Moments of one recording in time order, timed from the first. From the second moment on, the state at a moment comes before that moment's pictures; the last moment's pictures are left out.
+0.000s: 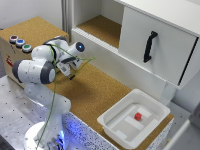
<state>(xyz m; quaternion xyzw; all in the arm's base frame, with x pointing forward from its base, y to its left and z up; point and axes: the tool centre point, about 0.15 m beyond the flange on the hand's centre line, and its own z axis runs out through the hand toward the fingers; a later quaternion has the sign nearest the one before) 0.351 0.237 0.303 -0.94 -0.06 -0.08 0.34</state>
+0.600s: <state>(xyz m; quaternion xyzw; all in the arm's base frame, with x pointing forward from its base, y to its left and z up) 0.353 0.184 0.302 -0.94 -0.05 -0.07 0.33</state>
